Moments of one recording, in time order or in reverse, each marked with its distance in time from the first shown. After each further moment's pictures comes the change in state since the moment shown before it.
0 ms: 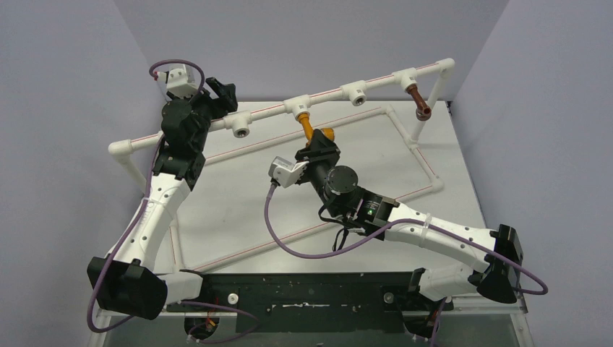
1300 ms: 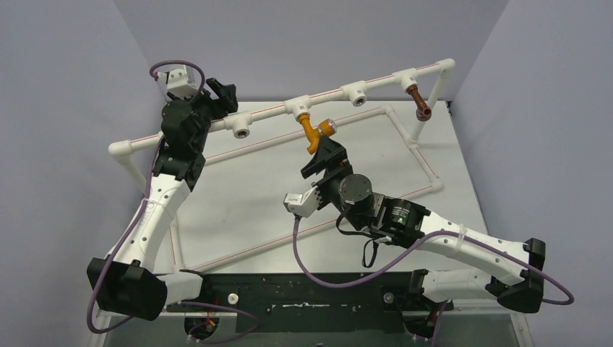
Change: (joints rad) left arm 0.000 -0.005 -0.005 0.001 0.005 0.001; right arm 0.049 -0.173 0.035 -0.467 -0.061 -0.283
